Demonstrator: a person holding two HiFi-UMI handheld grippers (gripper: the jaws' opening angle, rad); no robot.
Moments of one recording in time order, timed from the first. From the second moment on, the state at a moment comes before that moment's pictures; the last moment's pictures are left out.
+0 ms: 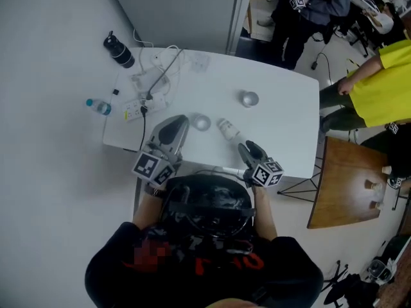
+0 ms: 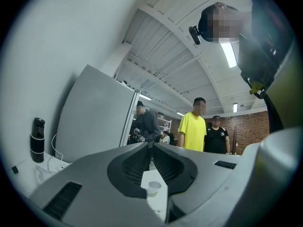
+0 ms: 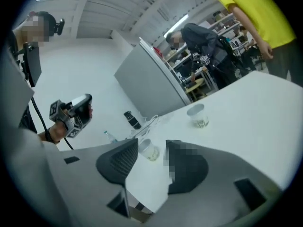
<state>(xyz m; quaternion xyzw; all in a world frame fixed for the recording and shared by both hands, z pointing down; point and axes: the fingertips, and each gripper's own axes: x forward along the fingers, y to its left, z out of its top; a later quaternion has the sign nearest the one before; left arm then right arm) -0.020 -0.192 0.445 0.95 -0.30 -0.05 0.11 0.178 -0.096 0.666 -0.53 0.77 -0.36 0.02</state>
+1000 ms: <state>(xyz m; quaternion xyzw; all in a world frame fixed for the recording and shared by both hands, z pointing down) -0.087 -0.220 0.468 0.92 -0.36 -0.04 0.14 0.158 -0.155 0.814 -0.51 0.76 -0.21 -0.34</state>
